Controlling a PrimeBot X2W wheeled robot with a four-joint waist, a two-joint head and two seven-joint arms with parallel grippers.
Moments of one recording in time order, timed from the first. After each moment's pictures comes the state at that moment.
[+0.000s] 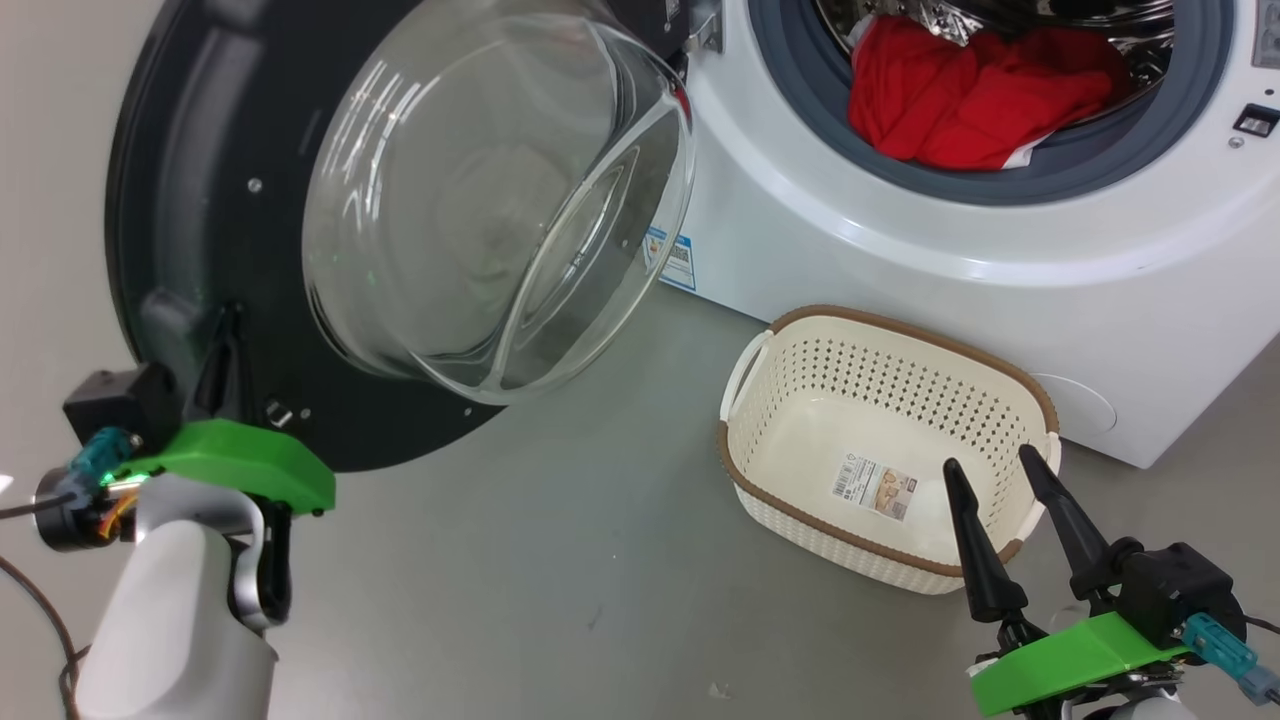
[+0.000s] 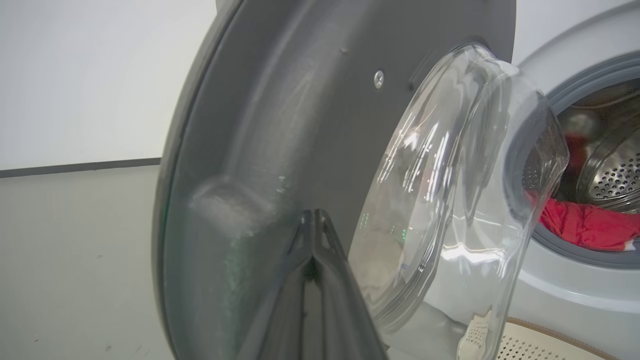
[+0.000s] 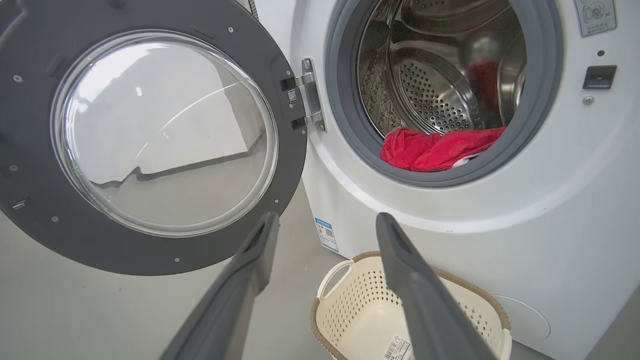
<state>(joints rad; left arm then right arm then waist) -0.61 0.12 -0.02 0.70 -0.33 0.03 -0.25 -0.01 -0.04 0.02 0.13 0.28 0.12 -0.23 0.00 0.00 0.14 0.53</state>
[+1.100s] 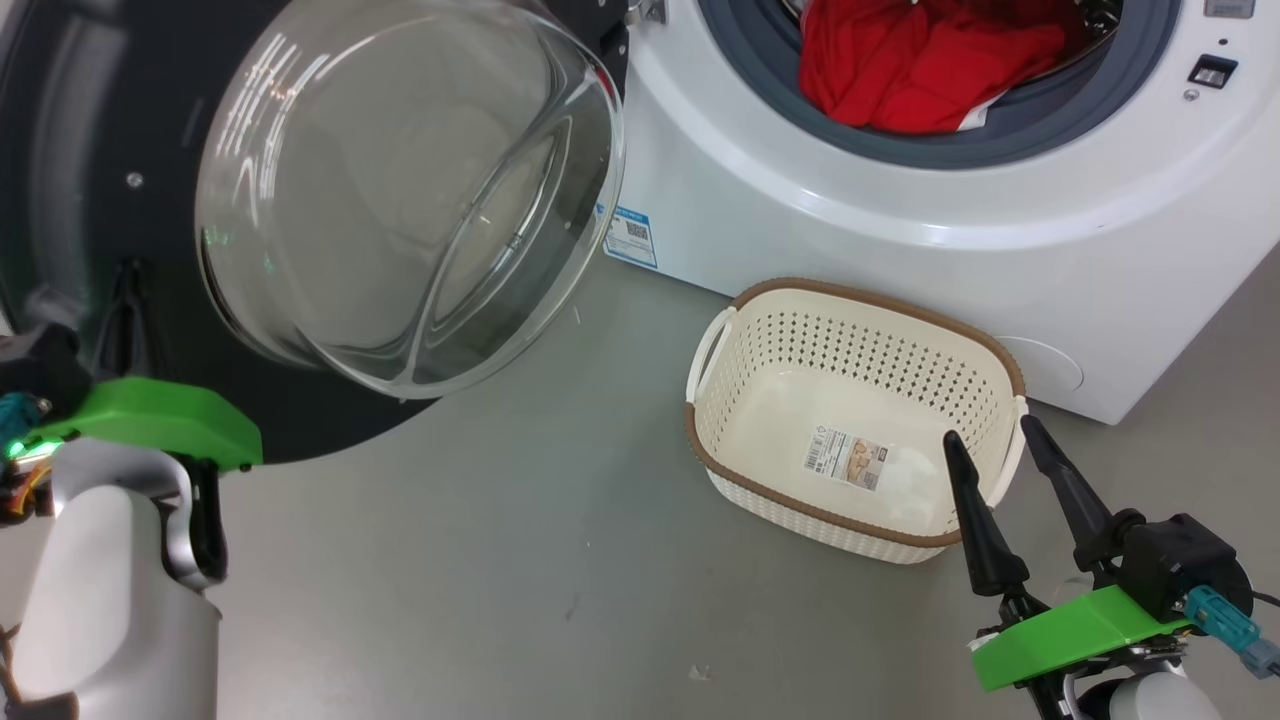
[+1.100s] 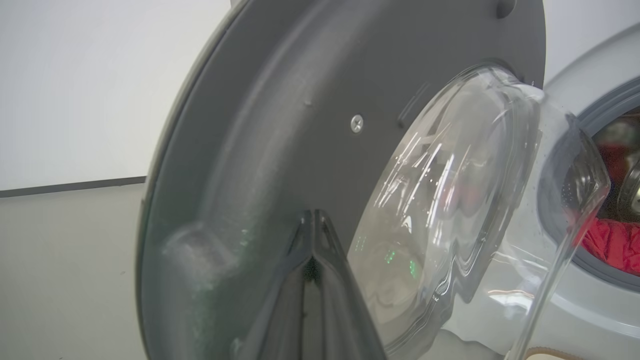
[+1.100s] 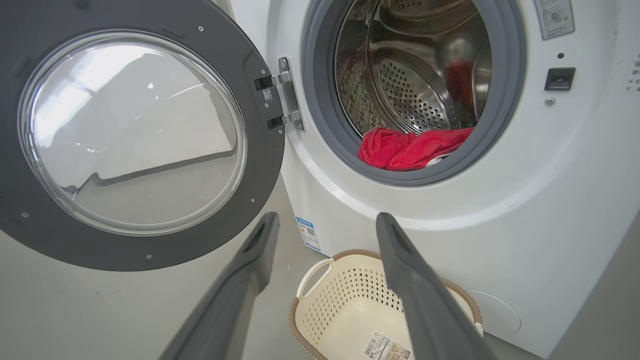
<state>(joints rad) -0.68 0.12 0.13 0.74 -0.23 0.02 -0.25 -0.04 -0.05 0.01 0.11 0.26 0.12 -0.19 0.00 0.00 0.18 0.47</state>
